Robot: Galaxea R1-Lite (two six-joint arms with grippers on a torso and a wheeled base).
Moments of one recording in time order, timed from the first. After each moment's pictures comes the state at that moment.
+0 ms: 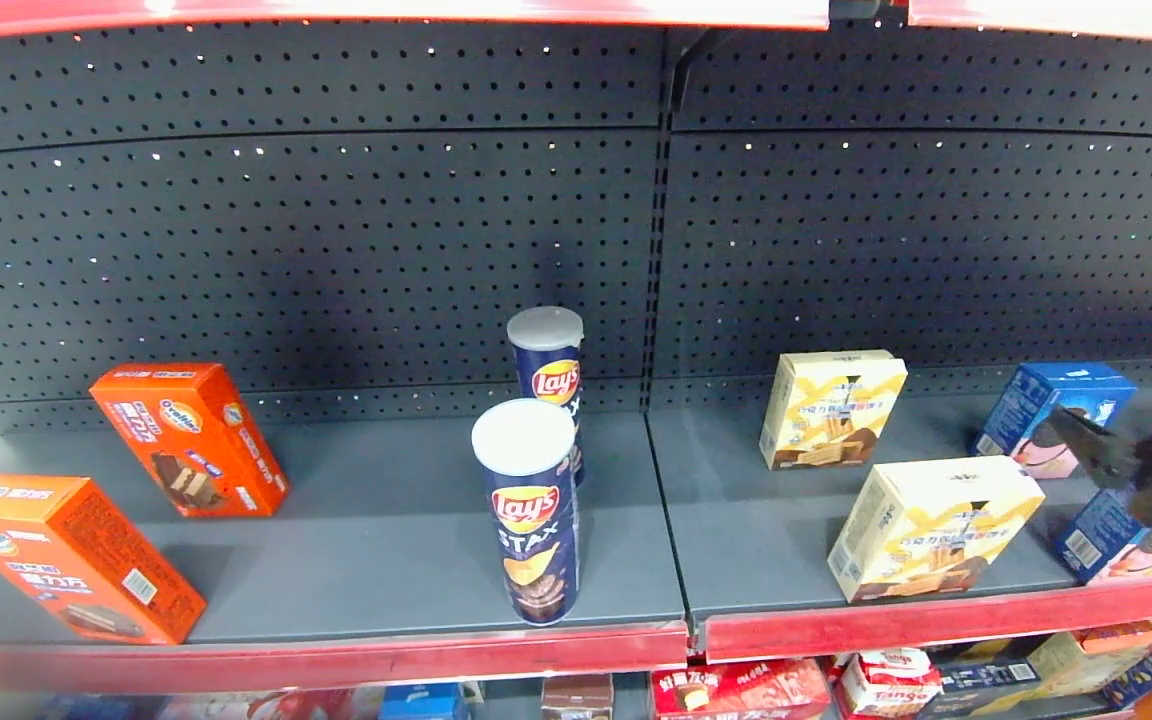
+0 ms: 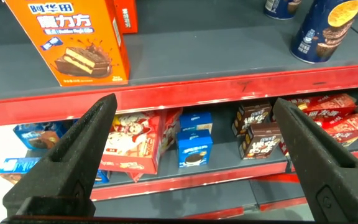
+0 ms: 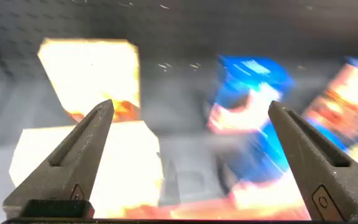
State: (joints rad) left arm -0.16 0.09 0.00 0.01 0.06 -0.03; right arm 0.21 1.12 -0.36 -0.78 -0.33 -0.12
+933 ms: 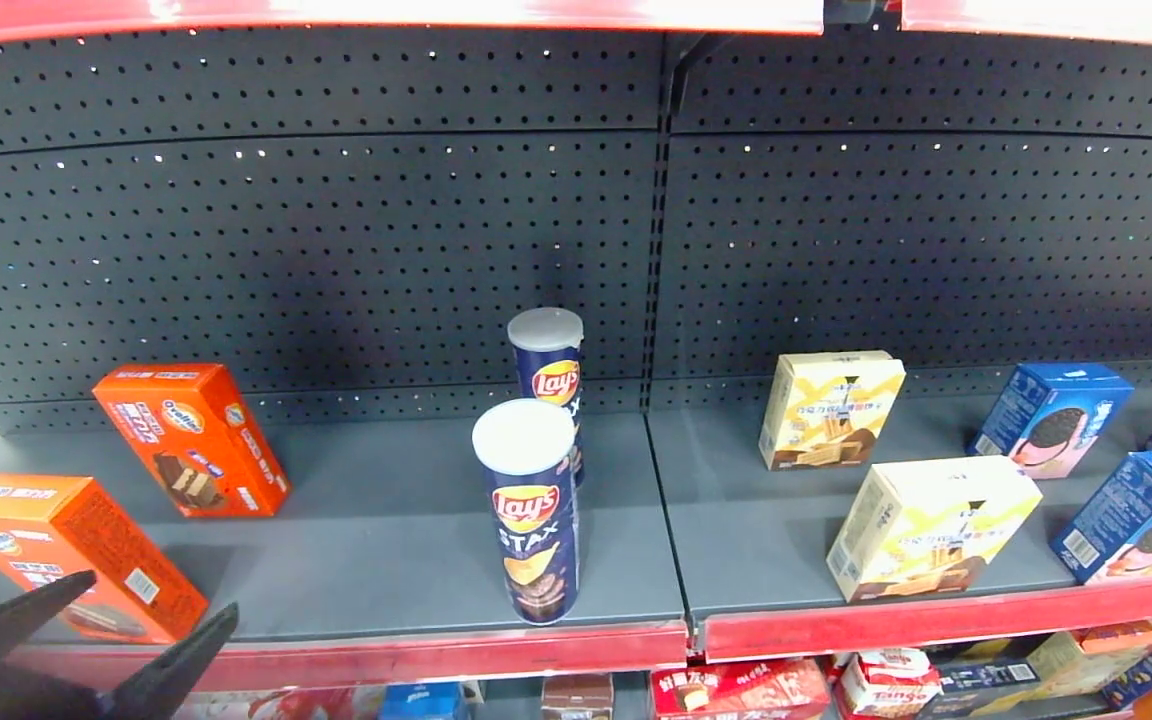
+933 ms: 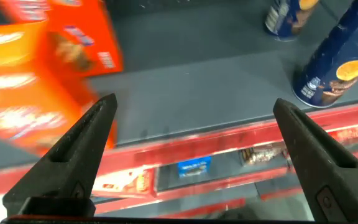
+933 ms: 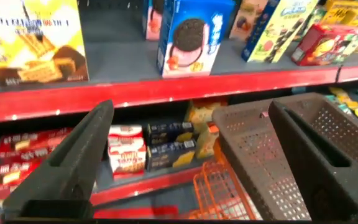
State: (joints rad) left arm -0.26 0.93 -0.17 -0.50 0.13 -0.01; right arm 0.01 0.05 -0.01 -0.06 -0.32 -0.15
